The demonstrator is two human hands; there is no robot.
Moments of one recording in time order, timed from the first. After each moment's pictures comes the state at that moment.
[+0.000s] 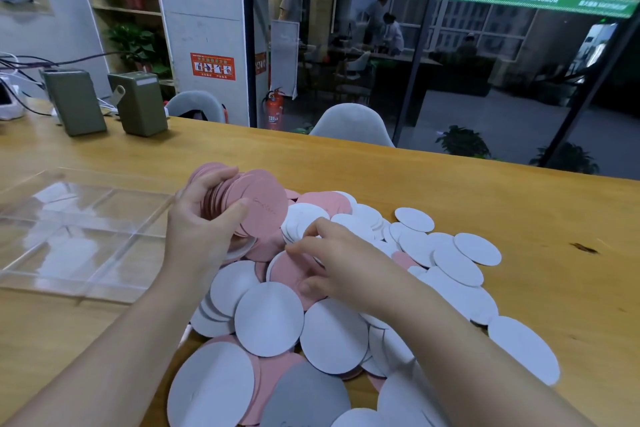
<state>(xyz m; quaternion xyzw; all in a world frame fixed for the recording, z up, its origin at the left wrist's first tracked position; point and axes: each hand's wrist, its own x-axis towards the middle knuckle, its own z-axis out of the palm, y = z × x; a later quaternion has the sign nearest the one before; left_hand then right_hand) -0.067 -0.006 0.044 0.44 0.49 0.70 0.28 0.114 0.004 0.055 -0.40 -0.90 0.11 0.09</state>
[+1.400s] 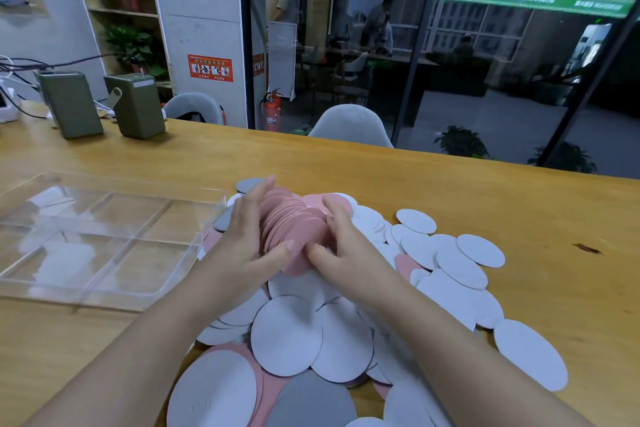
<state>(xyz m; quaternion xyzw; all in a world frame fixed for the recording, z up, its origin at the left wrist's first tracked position) -0.062 -0.006 0.030 0.71 0.51 0.42 0.24 0.109 0.011 0.040 -0.45 -0.74 0.38 0.31</state>
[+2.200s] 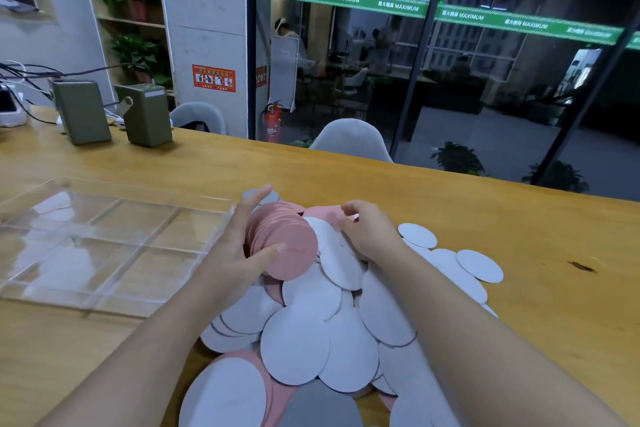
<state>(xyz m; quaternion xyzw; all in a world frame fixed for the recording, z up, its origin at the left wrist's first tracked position) -0.077 -0.005 0.026 0.62 0.49 0.52 0.33 0.122 0.096 0.039 -0.61 -0.72 0.20 0.26</state>
